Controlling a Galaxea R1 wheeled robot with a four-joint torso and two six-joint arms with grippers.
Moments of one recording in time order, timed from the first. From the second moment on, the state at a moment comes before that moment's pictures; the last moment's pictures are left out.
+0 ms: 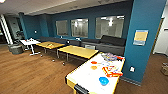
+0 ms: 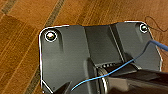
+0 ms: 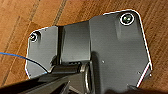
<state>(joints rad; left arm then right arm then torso) 1.51 3.11 -2.84 0.09 -0.04 0.00 -1.56 3.10 -2.80 -0.01 0.06 0.10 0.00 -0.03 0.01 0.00</state>
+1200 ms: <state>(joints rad) 1.51 3.11 -2.84 0.09 -0.05 0.00 -1.56 3.10 -2.80 -0.01 0.06 0.10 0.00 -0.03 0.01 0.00</state>
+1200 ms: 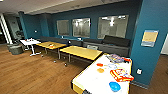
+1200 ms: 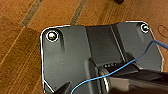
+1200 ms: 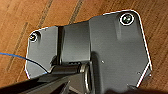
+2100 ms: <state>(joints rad) 1.51 3.11 -2.84 0.09 -0.04 0.00 -1.56 3.09 -2.80 -0.01 0.06 0.10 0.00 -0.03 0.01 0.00</state>
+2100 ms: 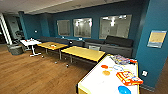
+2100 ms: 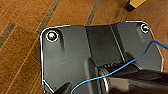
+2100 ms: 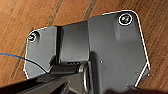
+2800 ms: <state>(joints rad) 1.51 3.11 -2.84 0.09 -0.04 0.00 -1.56 3.09 -2.80 -0.01 0.06 0.10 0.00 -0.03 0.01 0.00</state>
